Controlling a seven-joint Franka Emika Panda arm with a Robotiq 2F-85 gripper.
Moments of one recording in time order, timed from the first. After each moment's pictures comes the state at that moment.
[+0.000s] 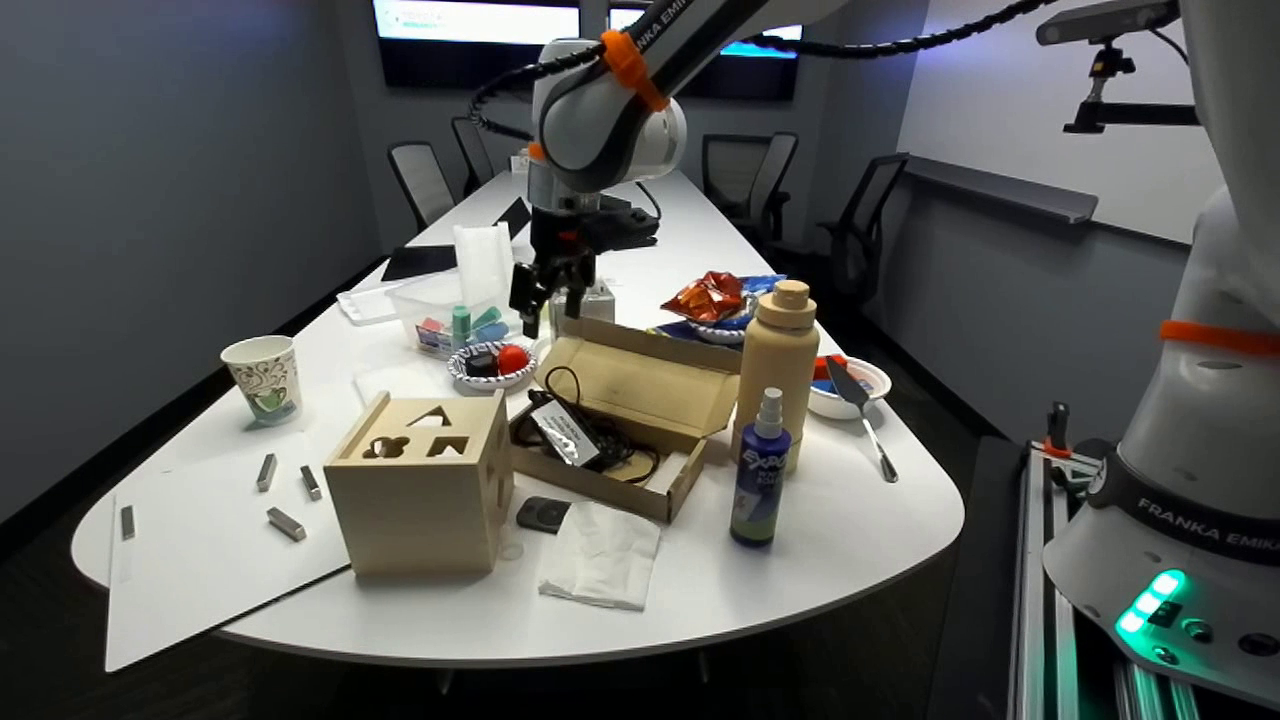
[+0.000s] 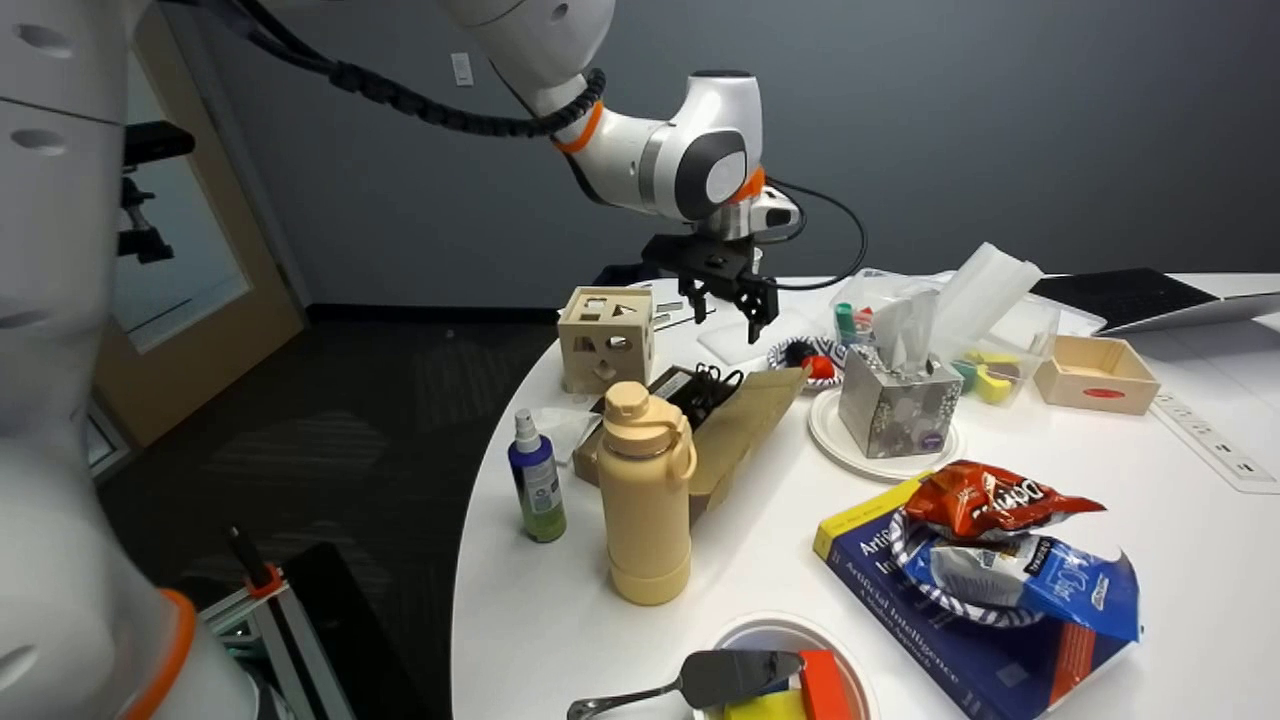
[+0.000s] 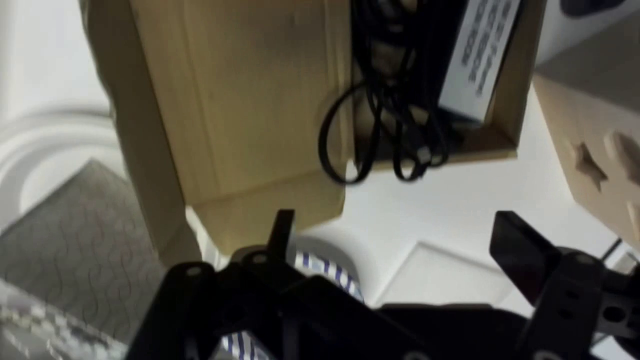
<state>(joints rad) 0.08 0.44 0.04 -1.88 -0.01 2.47 0.01</state>
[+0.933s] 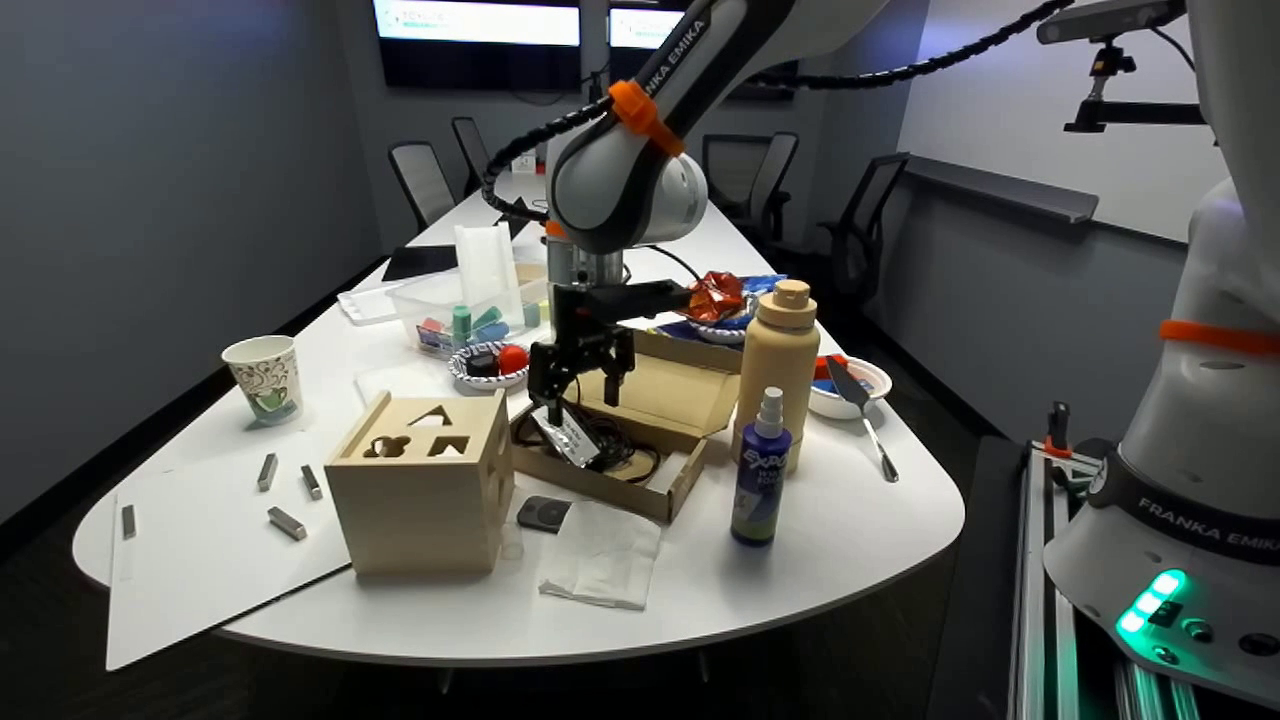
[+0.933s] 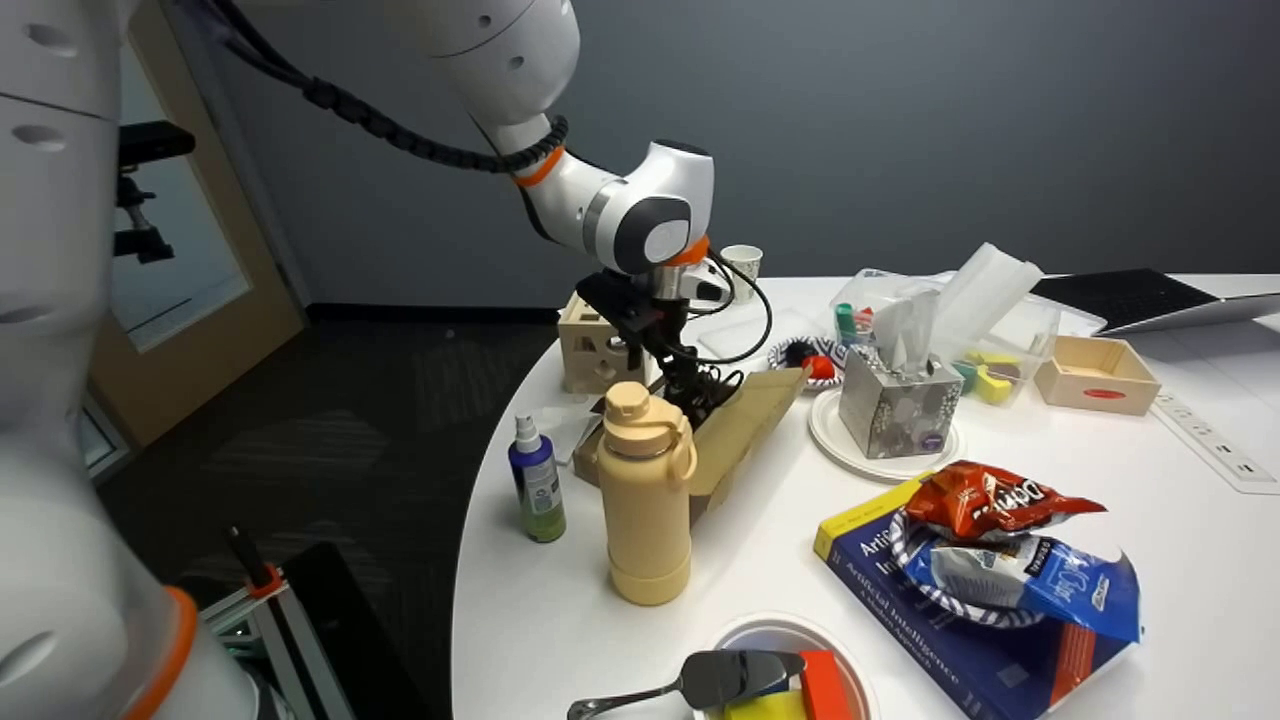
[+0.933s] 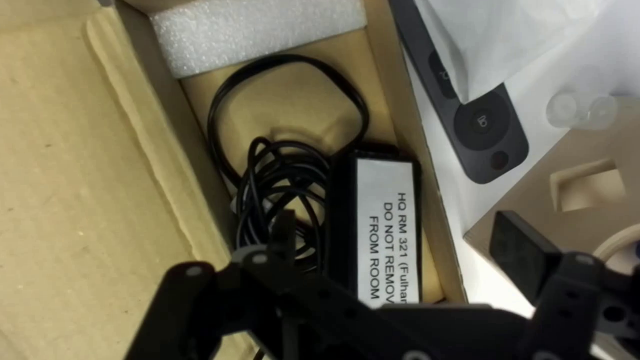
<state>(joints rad) 0.12 0.44 0.08 -2.06 0.14 2.46 0.22</state>
